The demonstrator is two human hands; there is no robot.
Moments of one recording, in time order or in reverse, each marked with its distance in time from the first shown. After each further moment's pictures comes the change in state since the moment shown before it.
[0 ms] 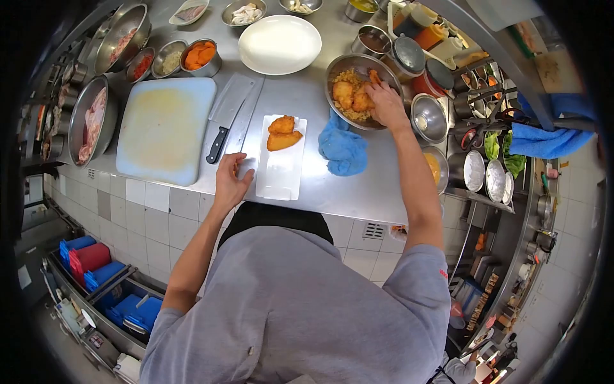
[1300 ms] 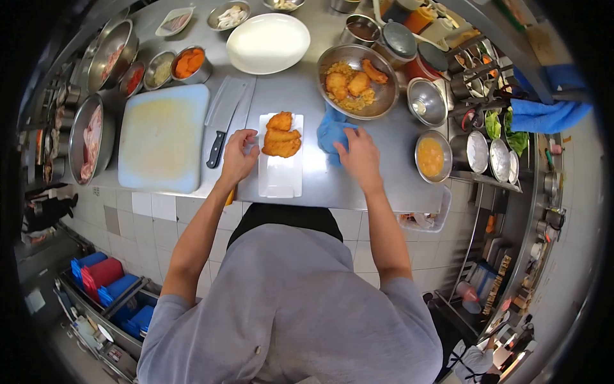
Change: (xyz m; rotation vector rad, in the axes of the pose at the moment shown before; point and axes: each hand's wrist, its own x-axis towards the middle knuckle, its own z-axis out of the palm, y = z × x) left_hand 0.066 -0.011 0.024 0.047 -0.090 0.183; right_hand -0.094 -0.152 -0.003 0.489 0.032 0.500
